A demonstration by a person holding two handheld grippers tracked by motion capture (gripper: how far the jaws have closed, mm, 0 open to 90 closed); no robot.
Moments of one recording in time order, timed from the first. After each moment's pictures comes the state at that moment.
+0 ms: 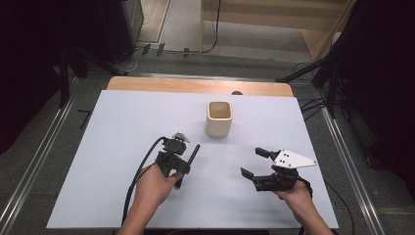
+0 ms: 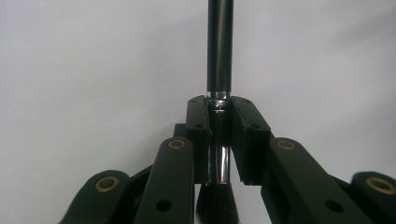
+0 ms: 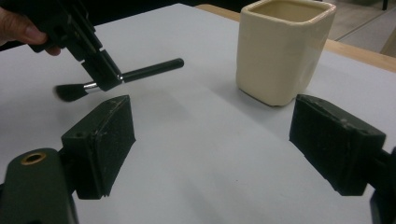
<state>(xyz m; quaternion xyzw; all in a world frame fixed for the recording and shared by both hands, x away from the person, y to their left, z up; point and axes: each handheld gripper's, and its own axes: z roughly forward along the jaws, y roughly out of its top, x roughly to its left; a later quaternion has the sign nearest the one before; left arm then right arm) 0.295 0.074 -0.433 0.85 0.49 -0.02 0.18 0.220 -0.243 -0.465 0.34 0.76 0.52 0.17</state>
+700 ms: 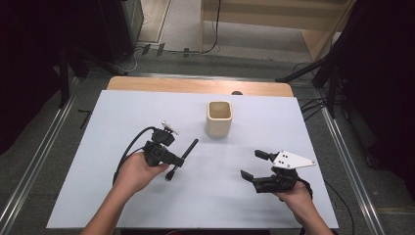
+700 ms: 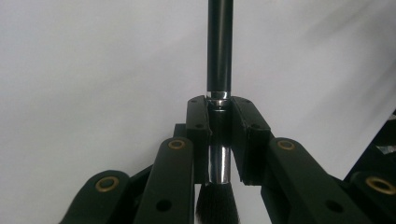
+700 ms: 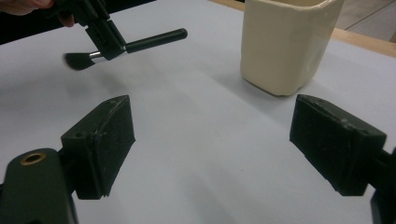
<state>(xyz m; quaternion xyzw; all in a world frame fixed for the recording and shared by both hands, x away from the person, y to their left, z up) 0.323 0.109 -0.429 0.88 0.41 -0.08 0.23 0.220 -0.243 -0.469 0.35 0.77 0.51 0.16</state>
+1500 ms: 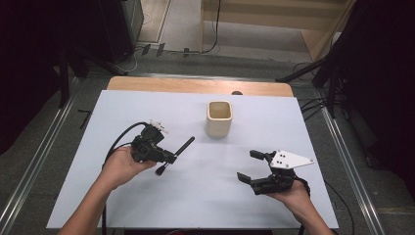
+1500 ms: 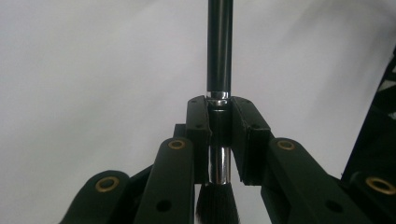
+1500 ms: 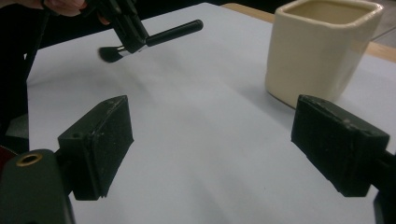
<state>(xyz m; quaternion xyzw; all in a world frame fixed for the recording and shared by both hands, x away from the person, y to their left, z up) 0.328 0.136 -0.419 0.91 0.30 -0.07 0.27 0.221 -0.233 -0.461 0.31 0.78 0.53 0.14</state>
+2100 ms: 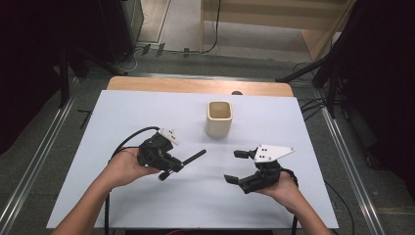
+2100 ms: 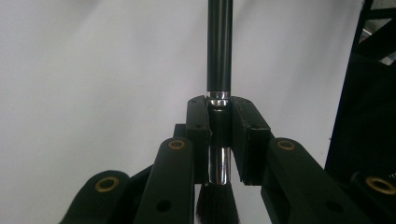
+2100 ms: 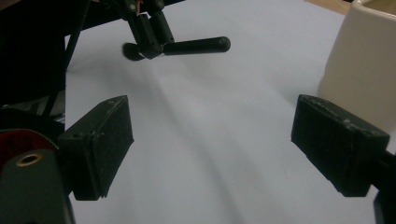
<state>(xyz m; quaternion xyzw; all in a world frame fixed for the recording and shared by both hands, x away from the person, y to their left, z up) 0.313 0.116 -0.417 0.94 0.19 -0.07 0.26 0.243 -0.203 -0.454 0.26 0.81 0.51 0.07</state>
